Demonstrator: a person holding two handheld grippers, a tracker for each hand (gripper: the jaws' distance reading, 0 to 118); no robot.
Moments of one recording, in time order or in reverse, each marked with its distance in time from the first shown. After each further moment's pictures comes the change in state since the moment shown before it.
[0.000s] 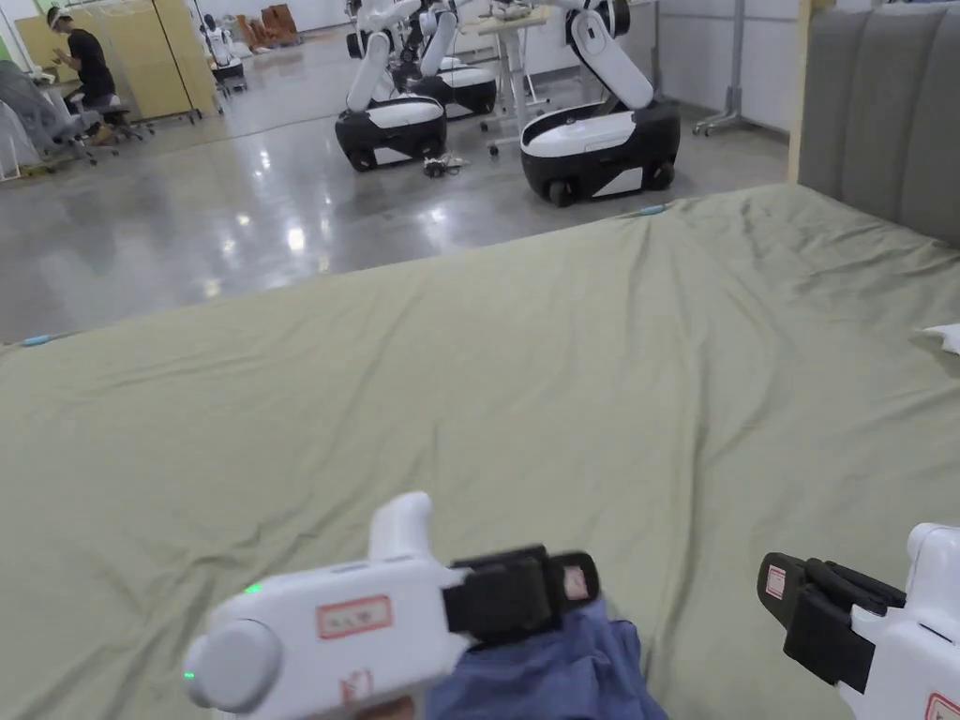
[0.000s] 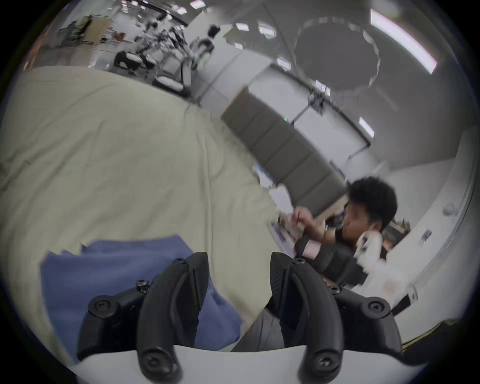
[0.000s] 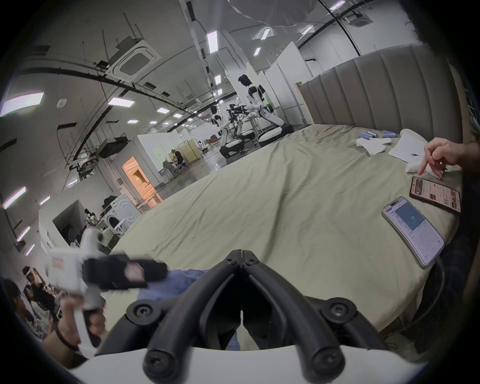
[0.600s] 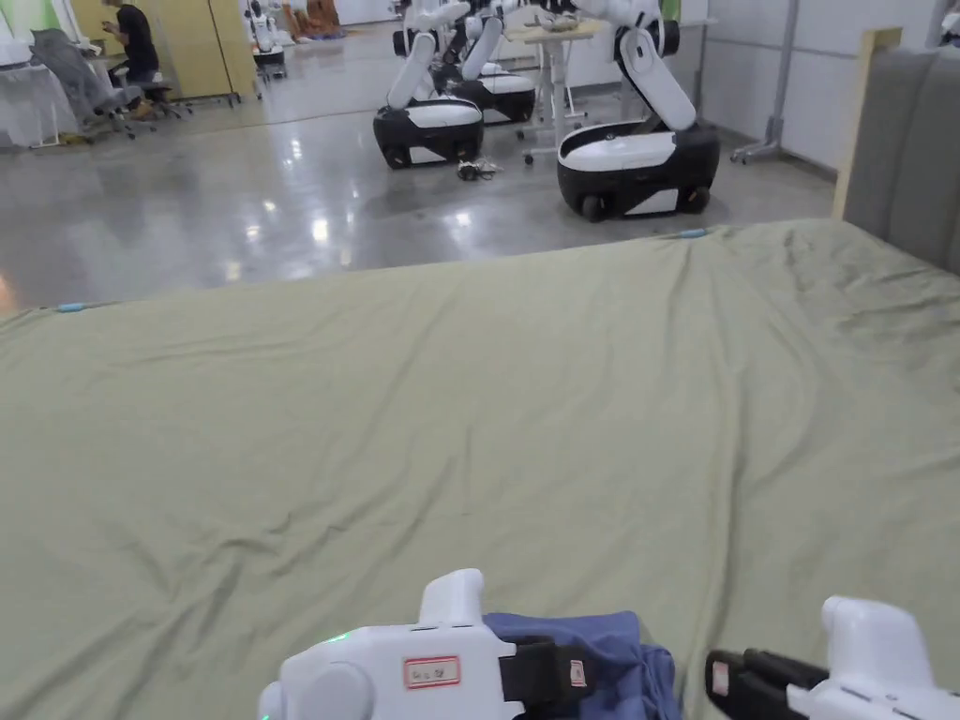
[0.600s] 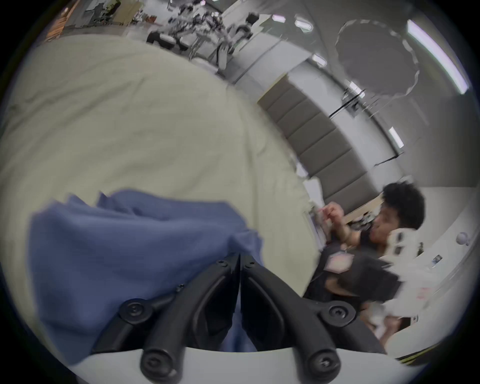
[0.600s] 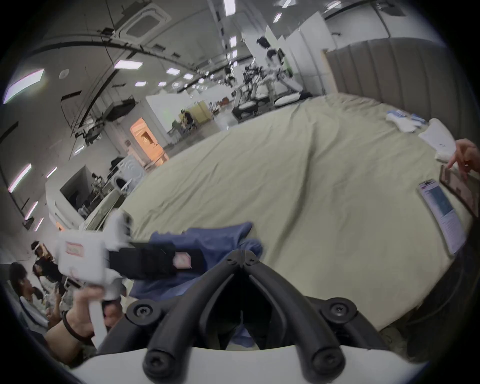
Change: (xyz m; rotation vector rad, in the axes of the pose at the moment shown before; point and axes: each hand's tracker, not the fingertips) left arm -0.042 -0.036 -0.015 -0.064 0.120 0.105; right arm -0.027 -0.025 -0.049 -0.302 0.085 0.073
